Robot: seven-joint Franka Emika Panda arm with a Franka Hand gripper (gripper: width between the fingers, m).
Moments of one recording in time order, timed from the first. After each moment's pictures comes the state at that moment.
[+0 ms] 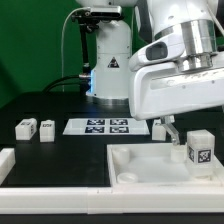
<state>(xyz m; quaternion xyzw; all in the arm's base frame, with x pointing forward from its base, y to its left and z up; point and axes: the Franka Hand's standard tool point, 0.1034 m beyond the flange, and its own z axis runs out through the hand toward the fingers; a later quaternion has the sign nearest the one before) 0.613 0.121 0.085 -0.98 -0.09 -0.18 0.07</state>
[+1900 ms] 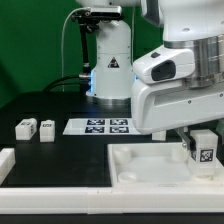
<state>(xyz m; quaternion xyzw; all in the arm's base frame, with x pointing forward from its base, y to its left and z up) 0.619 0.118 0.076 -0.99 -0.07 0.02 0.08</state>
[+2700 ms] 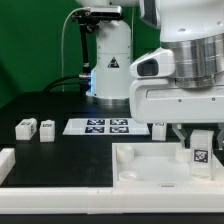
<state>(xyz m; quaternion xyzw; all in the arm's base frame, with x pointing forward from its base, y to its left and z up) 0.618 0.119 0.076 -0.96 0.26 0.03 0.07</state>
